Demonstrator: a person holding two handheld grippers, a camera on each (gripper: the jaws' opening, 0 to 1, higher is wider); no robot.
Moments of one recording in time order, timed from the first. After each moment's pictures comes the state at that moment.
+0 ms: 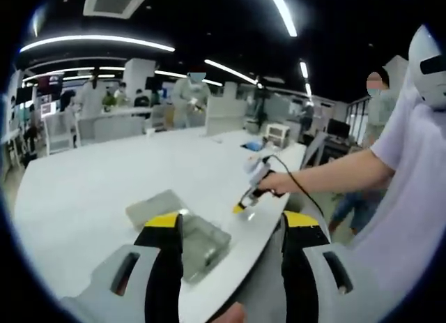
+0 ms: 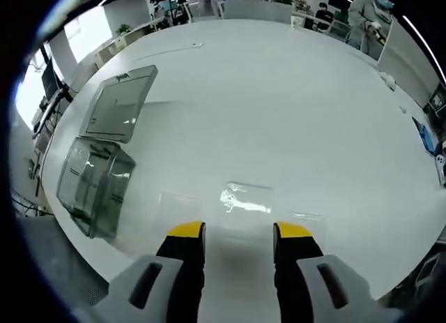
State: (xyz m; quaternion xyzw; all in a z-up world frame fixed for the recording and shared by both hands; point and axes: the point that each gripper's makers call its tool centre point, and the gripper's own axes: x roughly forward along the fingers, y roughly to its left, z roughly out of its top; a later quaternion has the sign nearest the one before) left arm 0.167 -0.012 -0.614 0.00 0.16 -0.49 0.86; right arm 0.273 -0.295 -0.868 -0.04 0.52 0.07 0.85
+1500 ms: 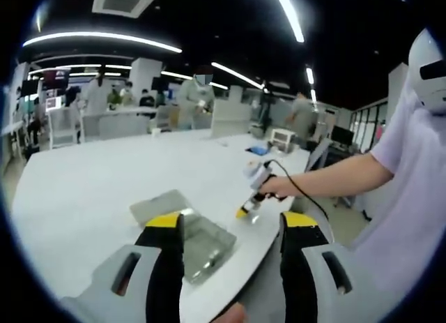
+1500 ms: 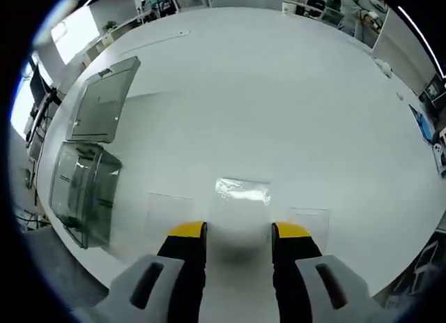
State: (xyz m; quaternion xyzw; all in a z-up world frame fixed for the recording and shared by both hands) left arm 0.179 -0.001 -0.617 -0.03 0.16 -0.47 0.87; right arm 0.274 -0.299 -0.880 -0.03 0.56 0.04 0.82
